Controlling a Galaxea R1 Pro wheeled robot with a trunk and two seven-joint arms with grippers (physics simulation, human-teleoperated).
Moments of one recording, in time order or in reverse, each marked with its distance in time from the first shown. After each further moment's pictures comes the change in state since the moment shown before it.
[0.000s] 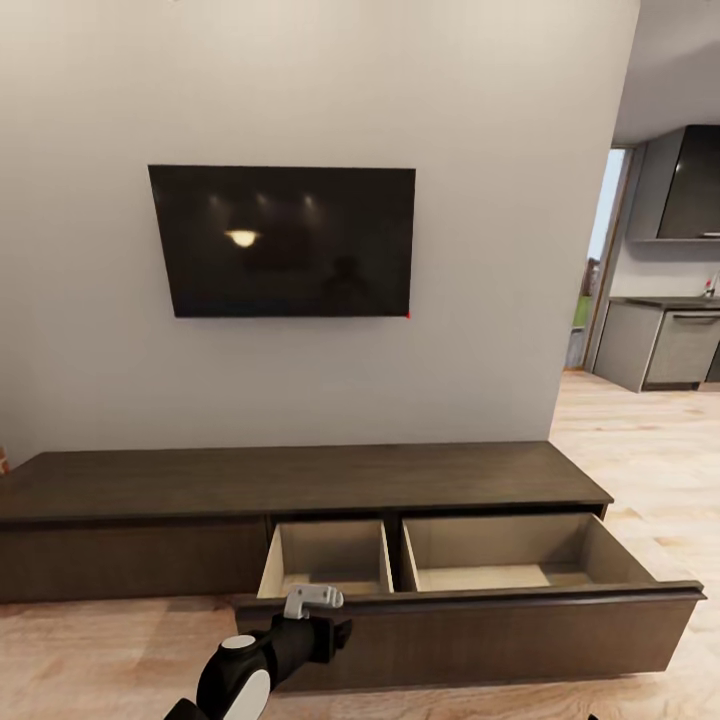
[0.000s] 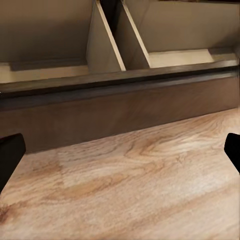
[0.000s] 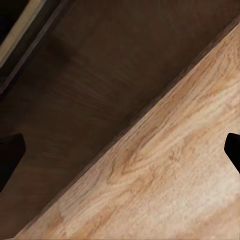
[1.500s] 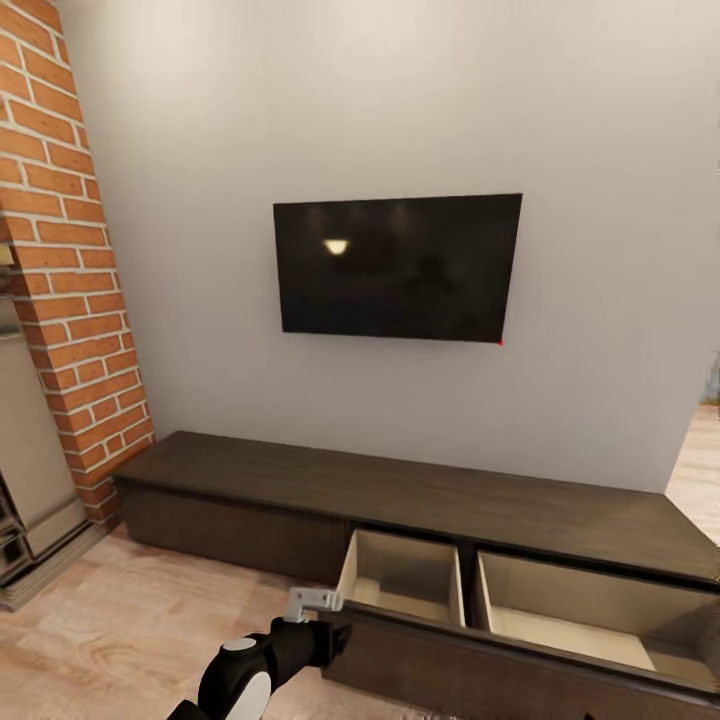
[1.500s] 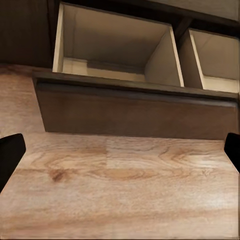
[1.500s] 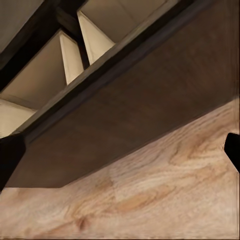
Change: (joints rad) left arm 0.000 -0.004 0.001 0.024 -0.001 0.001 0.005; right arm 0.000 0.006 0.007 -0.004 0.000 0.001 0.000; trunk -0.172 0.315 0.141
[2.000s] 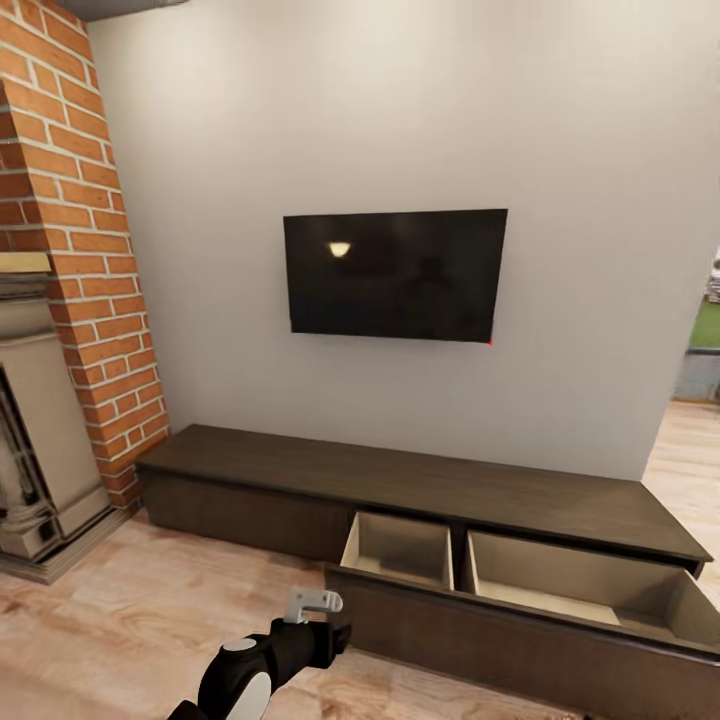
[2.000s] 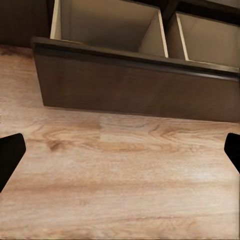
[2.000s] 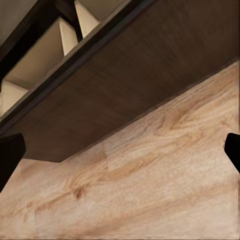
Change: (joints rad) left arm 0.000 0.000 0.000 0.002 0.001 -0.001 0.000; right arm 0.000 0.001 0.002 0.003 0.001 -0.002 0.001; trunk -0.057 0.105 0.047
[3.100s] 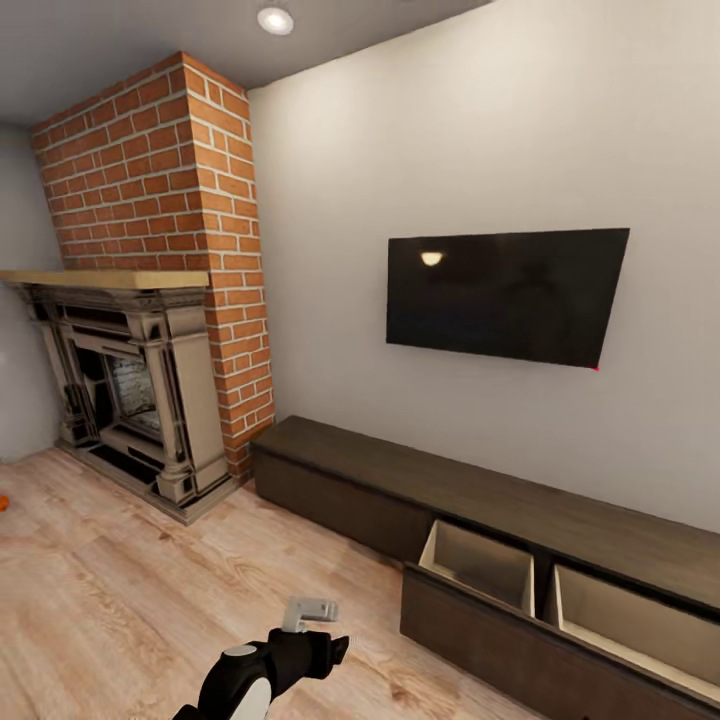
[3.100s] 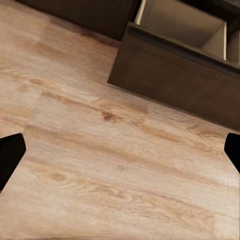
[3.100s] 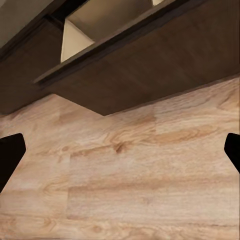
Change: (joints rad) left arm 0.000 0.000 -0.001 0.048 0.000 0.000 0.000; right arm 0.000 0.003 0.008 0.001 0.002 0.000 -0.002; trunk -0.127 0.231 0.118
